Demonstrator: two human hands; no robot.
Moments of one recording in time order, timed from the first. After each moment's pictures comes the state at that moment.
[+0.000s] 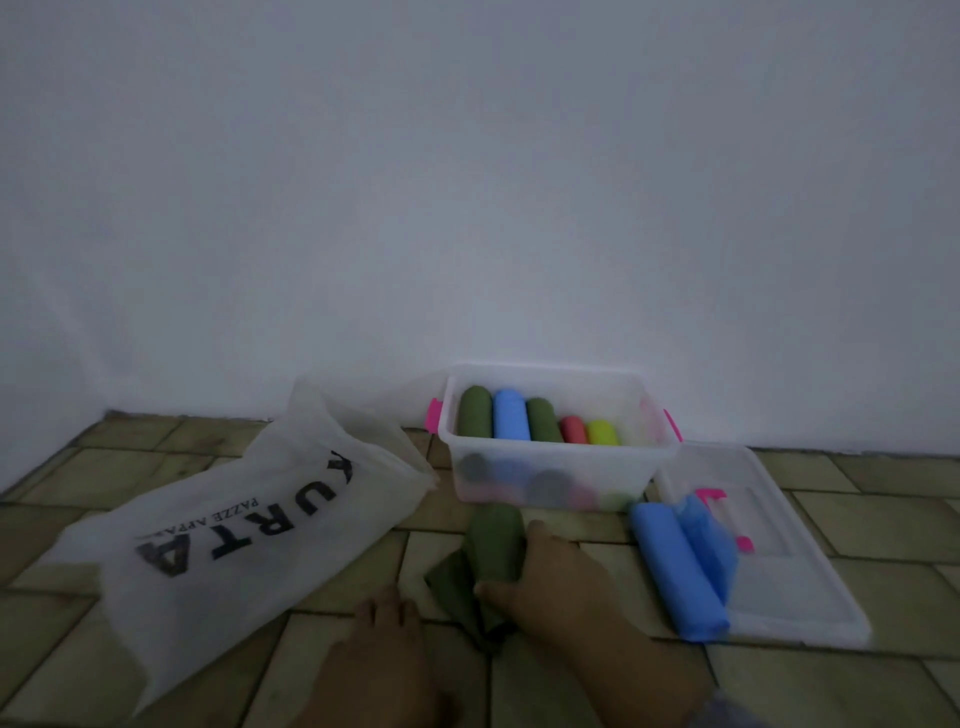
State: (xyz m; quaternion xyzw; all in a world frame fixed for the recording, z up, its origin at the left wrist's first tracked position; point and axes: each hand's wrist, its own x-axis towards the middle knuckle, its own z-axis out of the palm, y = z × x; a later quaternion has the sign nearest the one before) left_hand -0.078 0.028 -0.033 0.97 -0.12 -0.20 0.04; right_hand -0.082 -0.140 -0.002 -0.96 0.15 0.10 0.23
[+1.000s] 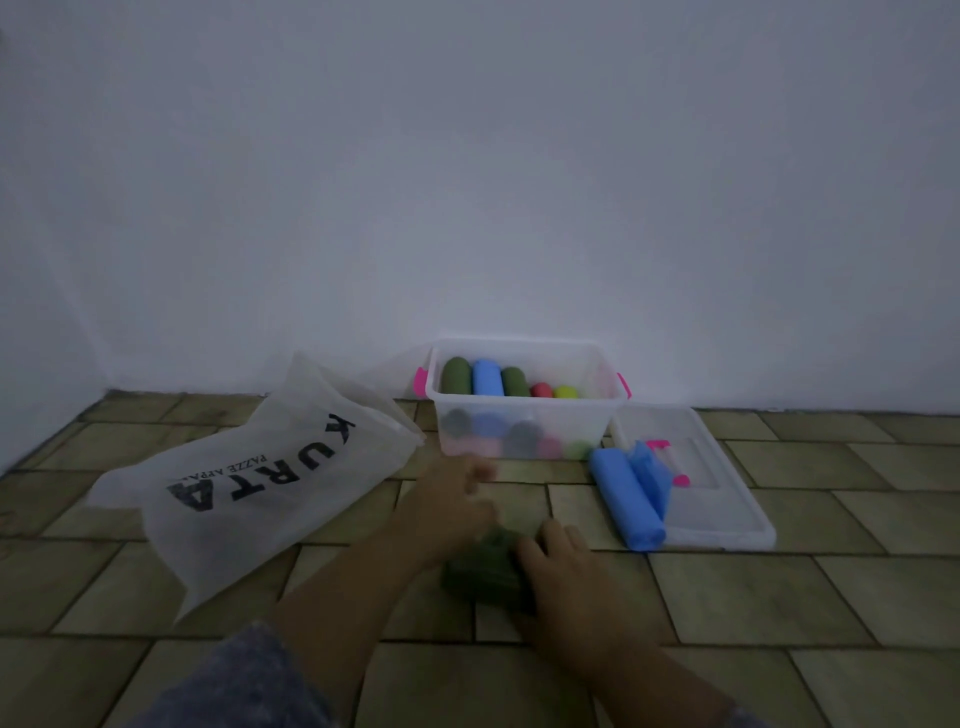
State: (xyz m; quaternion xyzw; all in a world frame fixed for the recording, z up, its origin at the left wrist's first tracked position) left_hand -0.079 -0.005 0.026 0.86 -0.23 -0.14 0.44; right_hand -0.181 -0.155 -0.029 -0.99 -0.03 -0.01 0.15
